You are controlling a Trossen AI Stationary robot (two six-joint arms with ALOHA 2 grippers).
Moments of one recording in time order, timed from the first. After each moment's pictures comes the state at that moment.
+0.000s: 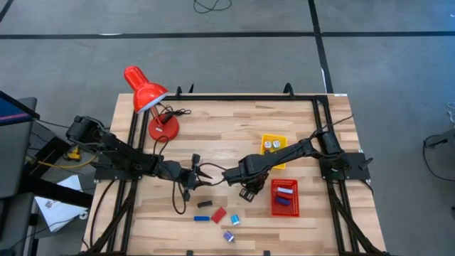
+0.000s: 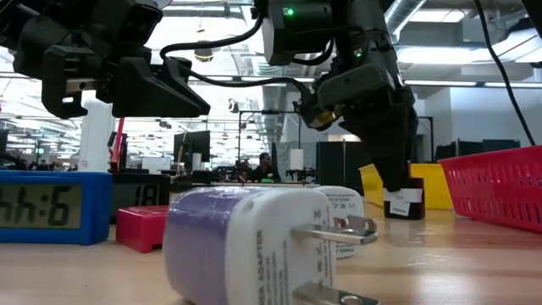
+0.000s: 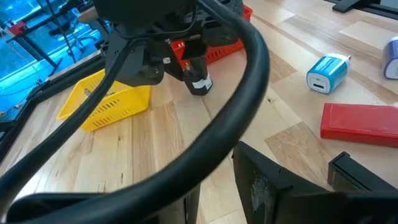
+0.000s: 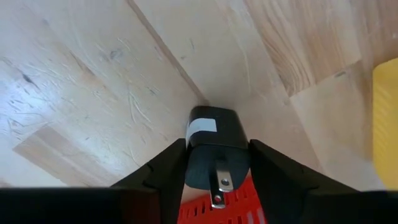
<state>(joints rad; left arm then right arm) -0.31 1.43 0.39 0.67 -0.25 0.33 0.22 2.10 1.57 -1.18 -0.12 0.77</state>
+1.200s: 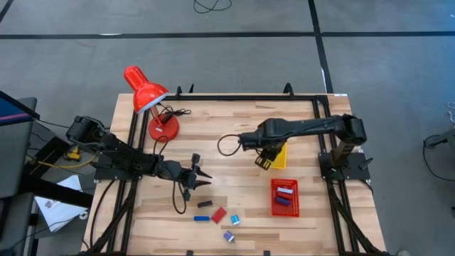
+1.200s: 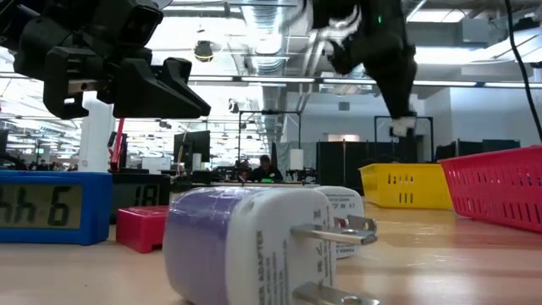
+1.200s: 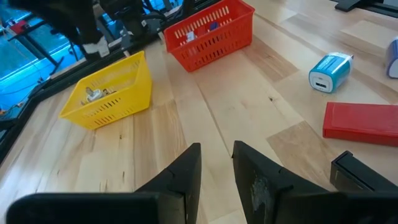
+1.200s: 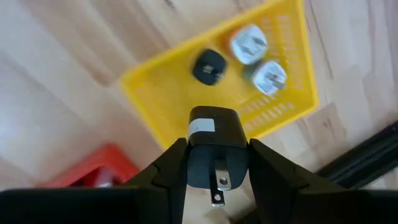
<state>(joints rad) -0.31 1.43 0.38 0.67 -0.25 0.33 0.00 1.79 1.53 -1.47 0.13 0.58</state>
